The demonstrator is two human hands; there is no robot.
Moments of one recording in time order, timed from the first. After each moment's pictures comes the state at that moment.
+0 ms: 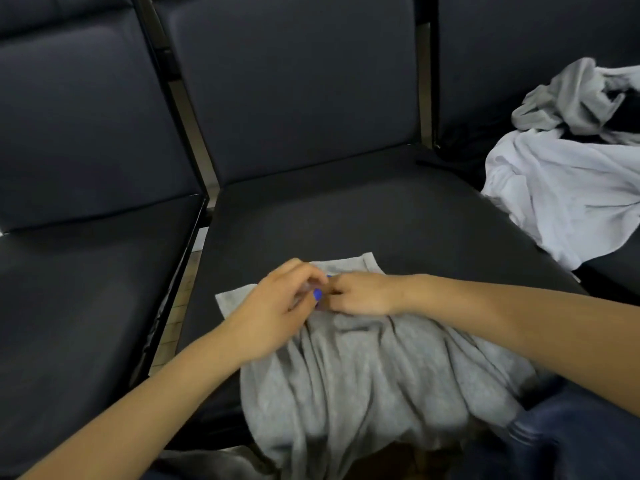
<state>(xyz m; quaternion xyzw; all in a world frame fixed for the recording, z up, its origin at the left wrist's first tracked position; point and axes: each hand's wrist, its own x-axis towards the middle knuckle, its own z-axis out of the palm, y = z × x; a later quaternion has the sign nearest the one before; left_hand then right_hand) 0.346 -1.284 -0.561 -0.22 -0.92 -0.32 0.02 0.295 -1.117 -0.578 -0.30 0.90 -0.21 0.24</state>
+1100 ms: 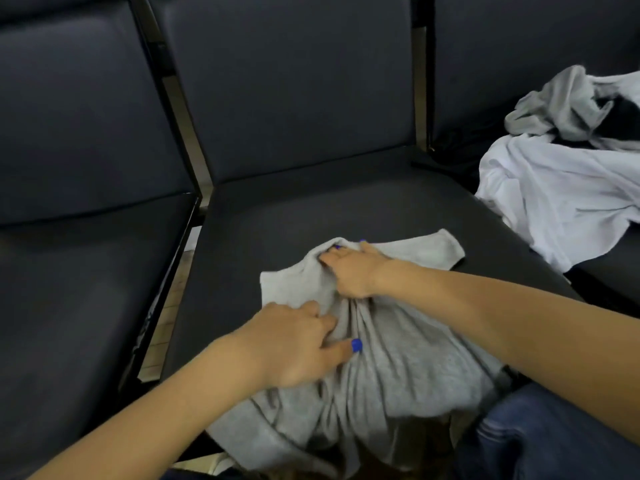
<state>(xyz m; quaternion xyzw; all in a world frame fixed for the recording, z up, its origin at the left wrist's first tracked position) 0.373 -1.249 -0.536 -0.22 -0.95 0.01 -0.22 0.260 -1.121 -0.589 -0.25 0.95 -0.02 0.17</state>
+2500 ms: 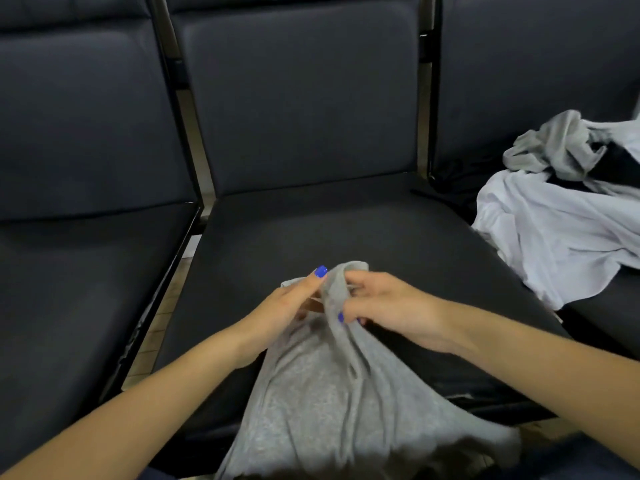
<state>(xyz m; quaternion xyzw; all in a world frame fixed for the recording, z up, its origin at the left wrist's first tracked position) 0.326 -1.259 -0.559 0.01 -0.79 -0.58 -0.20 0.330 -1.087 -0.537 -0.14 0.77 -0.58 0.24</state>
